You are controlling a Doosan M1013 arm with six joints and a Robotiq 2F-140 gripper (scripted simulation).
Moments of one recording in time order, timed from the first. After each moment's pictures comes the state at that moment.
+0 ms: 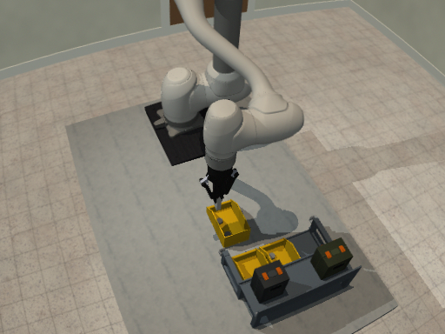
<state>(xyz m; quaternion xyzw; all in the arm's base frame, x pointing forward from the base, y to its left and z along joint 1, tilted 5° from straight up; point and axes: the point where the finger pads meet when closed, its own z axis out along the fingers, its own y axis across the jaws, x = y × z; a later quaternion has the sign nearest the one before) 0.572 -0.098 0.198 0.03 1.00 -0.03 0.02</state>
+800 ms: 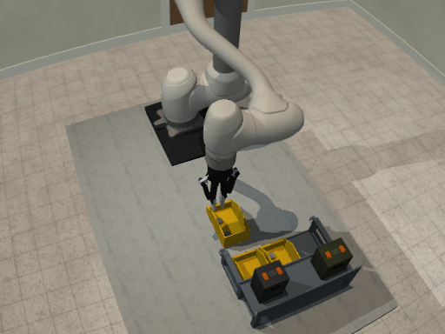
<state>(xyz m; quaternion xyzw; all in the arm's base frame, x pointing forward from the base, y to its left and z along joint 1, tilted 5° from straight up) 0.572 -0.098 0.198 0.03 1.00 -0.03 0.02</state>
